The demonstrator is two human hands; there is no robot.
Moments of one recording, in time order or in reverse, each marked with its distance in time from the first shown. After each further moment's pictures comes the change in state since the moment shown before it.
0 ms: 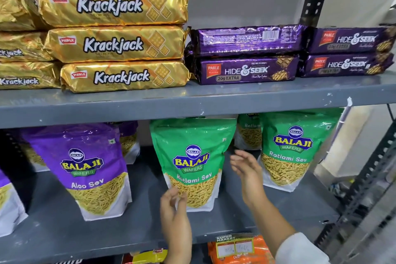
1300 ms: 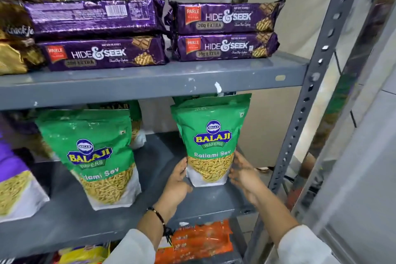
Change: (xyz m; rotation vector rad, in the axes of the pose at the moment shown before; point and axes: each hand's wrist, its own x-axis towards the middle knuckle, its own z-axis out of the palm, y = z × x) left_hand -0.028 -0.060 0.195 0.334 -0.579 -0.222; right_hand 0.043 -0.068 -0.209 -0.344 -0.138 0.325
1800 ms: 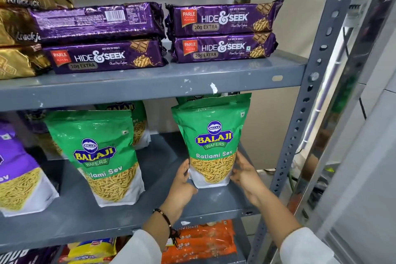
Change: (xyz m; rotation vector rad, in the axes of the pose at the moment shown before) left_hand -0.009 -0.004 0.011 0.042 0.075 -0.030; right_hand 0.003 0.004 -0.005 0.013 -0.055 -0.006
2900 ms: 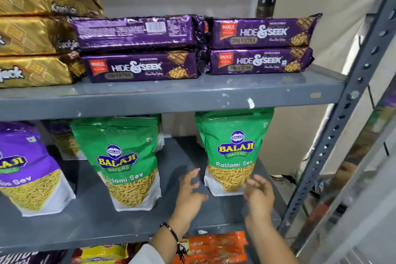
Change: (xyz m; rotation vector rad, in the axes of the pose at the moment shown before) left_hand -0.007 -0.001 -0.026 -0.040 0.083 0.075; right_hand -0.012 0.021 0.053 0.447 0.613 -0.033
